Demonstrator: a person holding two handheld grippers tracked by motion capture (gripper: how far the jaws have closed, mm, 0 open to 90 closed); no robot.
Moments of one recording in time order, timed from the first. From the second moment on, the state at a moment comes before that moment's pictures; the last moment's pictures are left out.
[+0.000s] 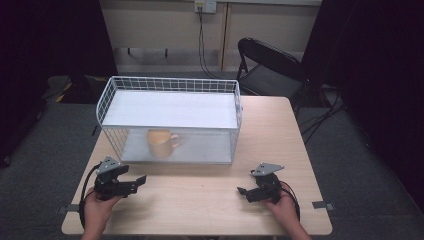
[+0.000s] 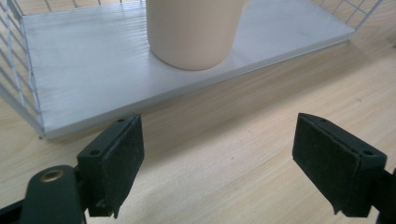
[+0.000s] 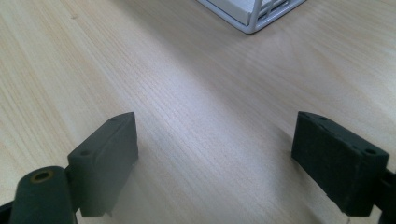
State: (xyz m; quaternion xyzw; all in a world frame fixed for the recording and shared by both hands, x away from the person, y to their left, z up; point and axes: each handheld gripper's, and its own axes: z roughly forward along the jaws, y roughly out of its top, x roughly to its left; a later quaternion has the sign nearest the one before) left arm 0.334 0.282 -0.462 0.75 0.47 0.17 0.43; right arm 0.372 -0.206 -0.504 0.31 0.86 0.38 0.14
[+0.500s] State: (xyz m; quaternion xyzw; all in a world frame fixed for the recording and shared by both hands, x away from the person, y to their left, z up) left arm 0.326 0.302 -0.466 0.75 0.48 0.18 0.43; right arm 0.372 -0.206 -0.504 0.31 0.86 0.38 0.14
